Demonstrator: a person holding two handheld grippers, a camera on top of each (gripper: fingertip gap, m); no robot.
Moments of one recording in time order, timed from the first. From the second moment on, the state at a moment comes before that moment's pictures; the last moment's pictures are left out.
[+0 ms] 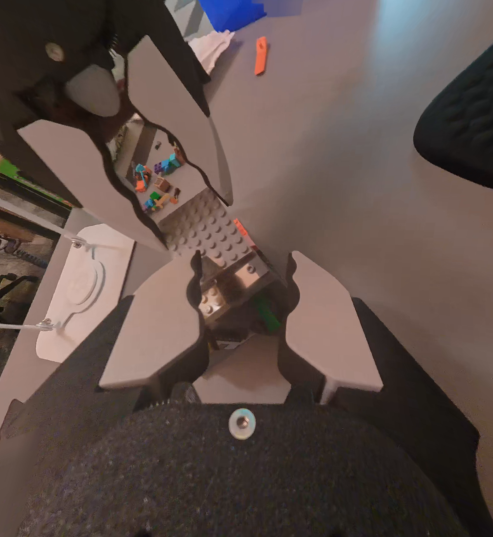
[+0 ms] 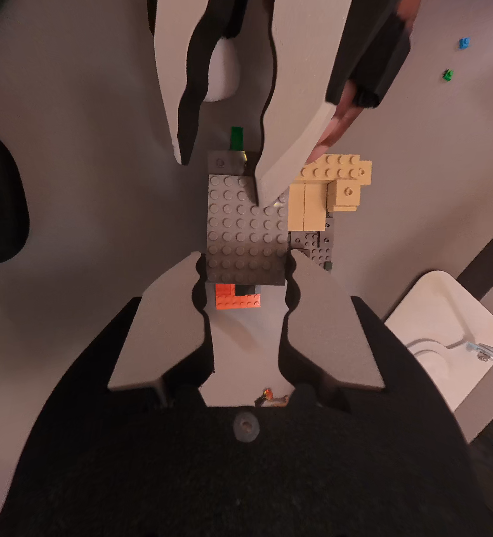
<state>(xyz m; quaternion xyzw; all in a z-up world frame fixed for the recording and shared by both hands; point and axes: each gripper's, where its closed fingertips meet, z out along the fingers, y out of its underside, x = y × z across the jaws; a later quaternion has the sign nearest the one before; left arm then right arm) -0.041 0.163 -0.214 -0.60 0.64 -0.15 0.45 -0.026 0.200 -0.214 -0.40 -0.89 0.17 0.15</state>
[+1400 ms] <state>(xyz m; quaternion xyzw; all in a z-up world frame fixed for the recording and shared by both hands) -0.058 0.159 -0.211 -0.61 0.67 -0.09 0.42 -0.044 0.166 -0.218 -0.75 -0.02 0.64 0.18</state>
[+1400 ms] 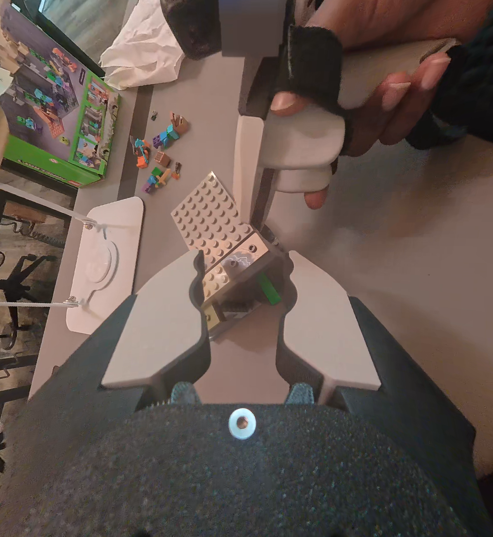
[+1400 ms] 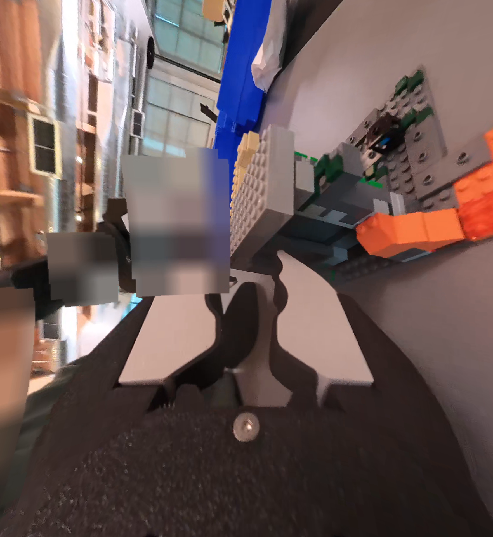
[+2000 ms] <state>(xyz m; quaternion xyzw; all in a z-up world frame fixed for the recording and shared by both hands) -0.100 0.181 -0.207 -0.66 0.56 -0.18 0.46 -0.052 0.164 -0.216 -0.73 -0.03 0.67 0.14</state>
